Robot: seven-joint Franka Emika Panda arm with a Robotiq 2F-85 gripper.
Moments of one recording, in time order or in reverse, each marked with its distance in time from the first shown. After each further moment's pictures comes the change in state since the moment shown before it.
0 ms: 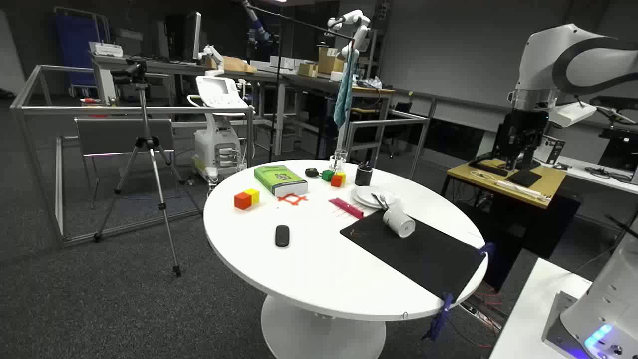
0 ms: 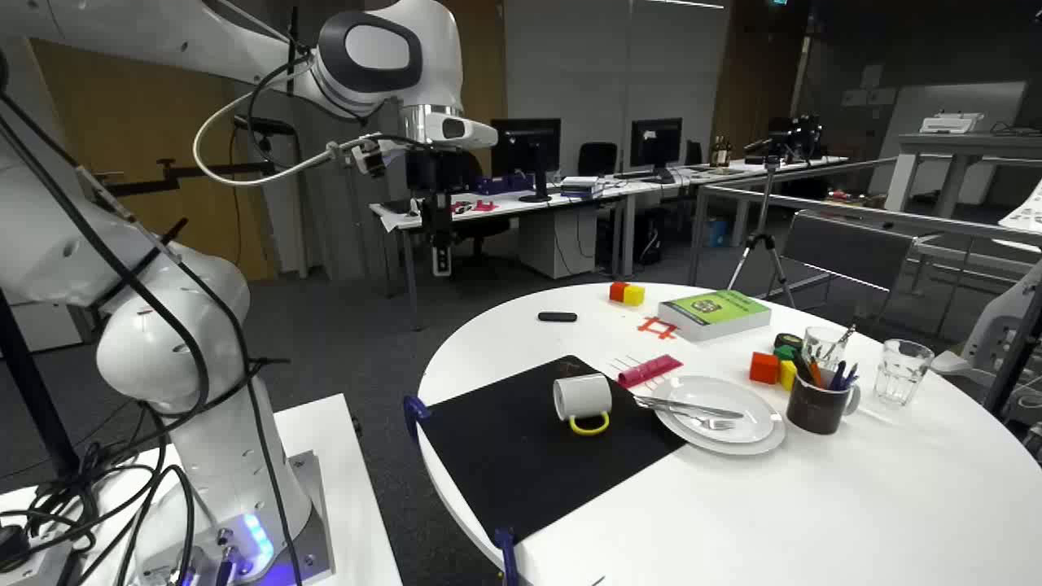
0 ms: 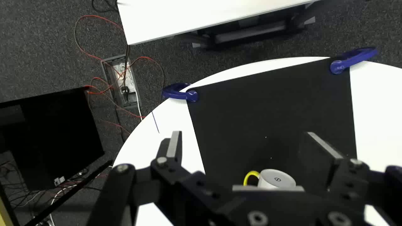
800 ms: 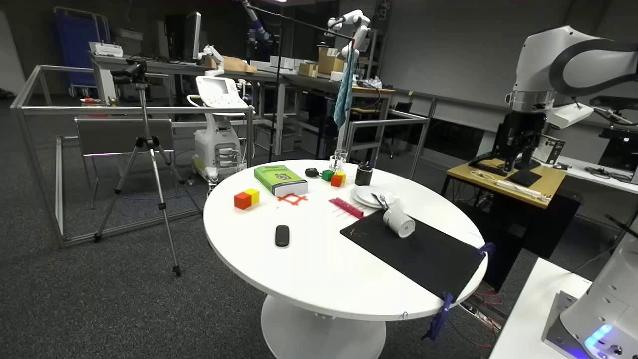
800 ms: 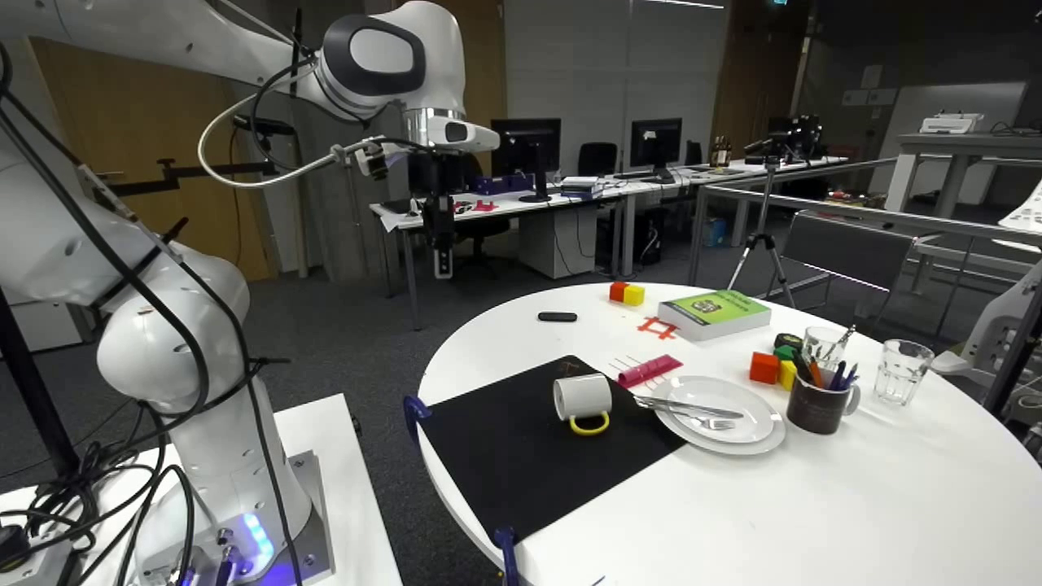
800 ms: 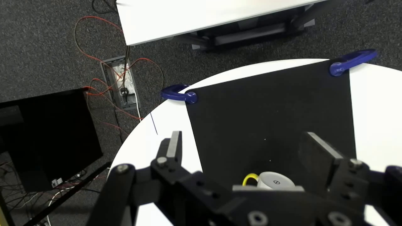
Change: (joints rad) arm 0.005 0.019 -0.001 0.001 0.000 0.005 0.000
